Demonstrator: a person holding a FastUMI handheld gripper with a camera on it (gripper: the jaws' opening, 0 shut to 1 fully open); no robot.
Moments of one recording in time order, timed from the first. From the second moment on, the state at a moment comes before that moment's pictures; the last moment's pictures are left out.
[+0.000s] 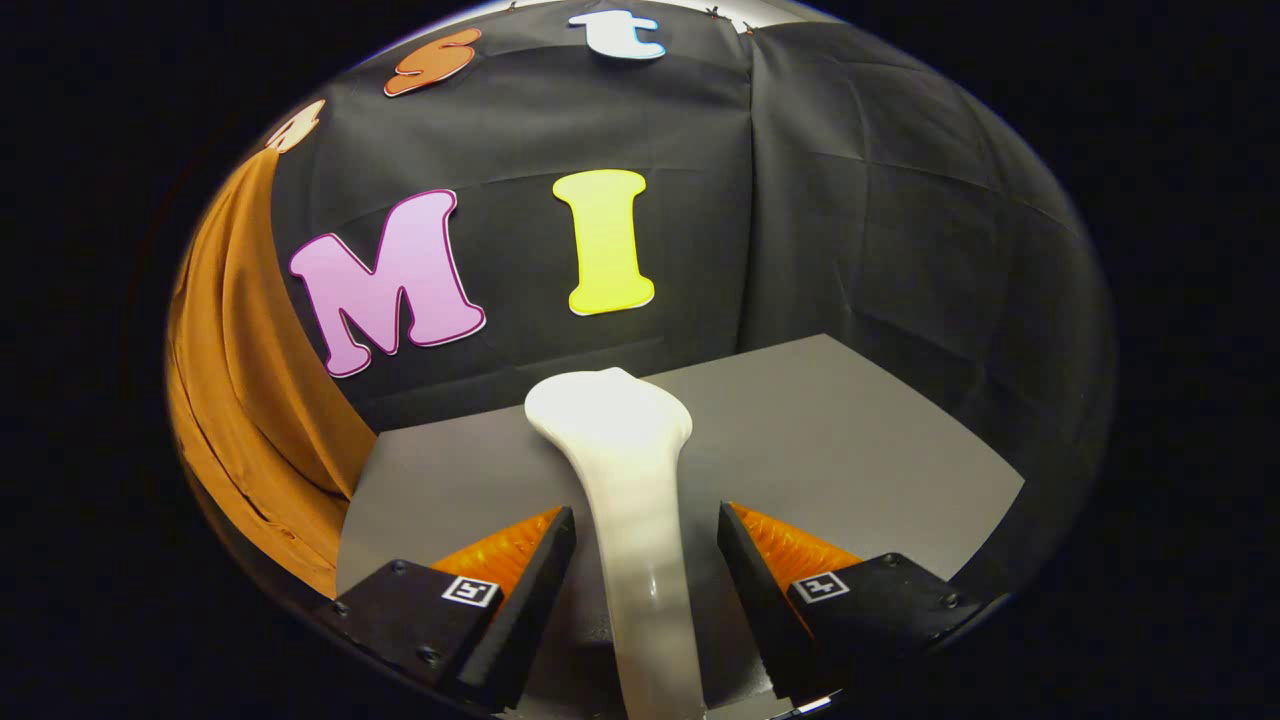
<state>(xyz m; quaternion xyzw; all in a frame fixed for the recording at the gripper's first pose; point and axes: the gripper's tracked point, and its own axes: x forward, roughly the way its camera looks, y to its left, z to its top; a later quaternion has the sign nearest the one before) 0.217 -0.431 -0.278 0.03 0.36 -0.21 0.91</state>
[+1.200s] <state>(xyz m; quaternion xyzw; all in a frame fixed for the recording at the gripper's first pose) 0.181 -0.346 -0.168 0.00 0.23 -0.19 0.95</state>
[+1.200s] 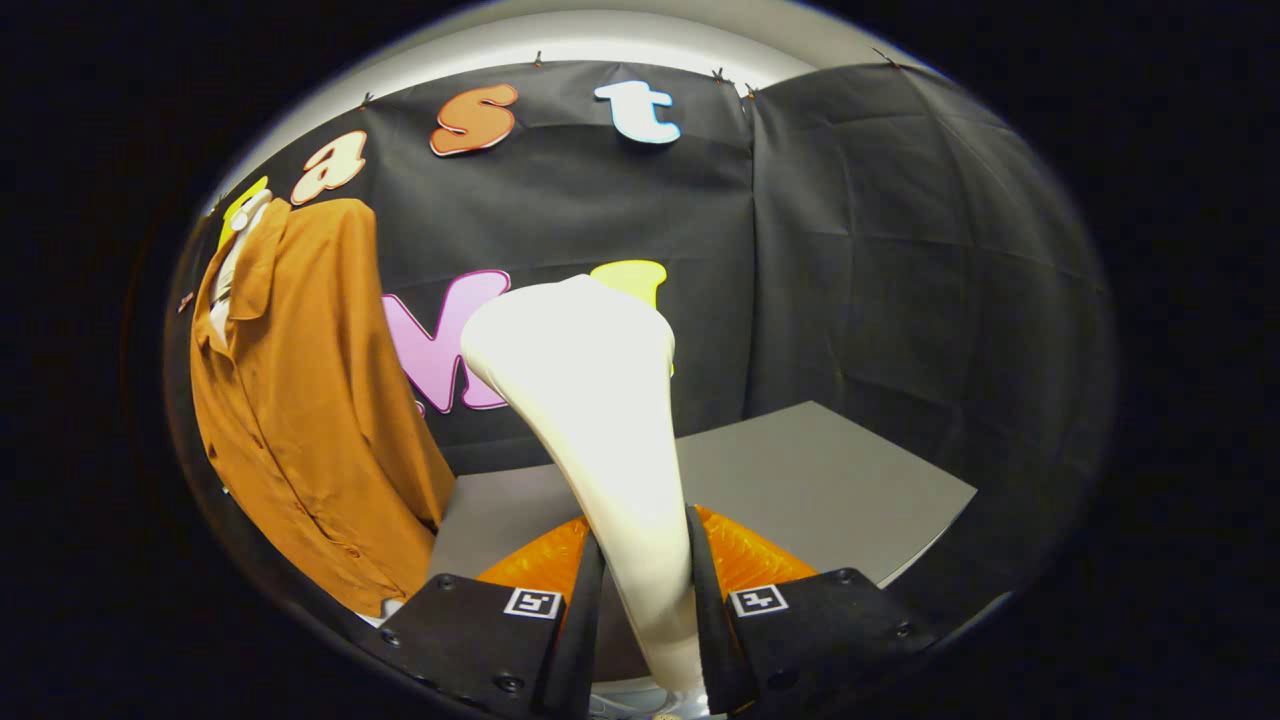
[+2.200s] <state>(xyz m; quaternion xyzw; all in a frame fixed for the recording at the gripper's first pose) 0.233 -0.097 -0.150 -0.03 0.17 -0.14 0.97</state>
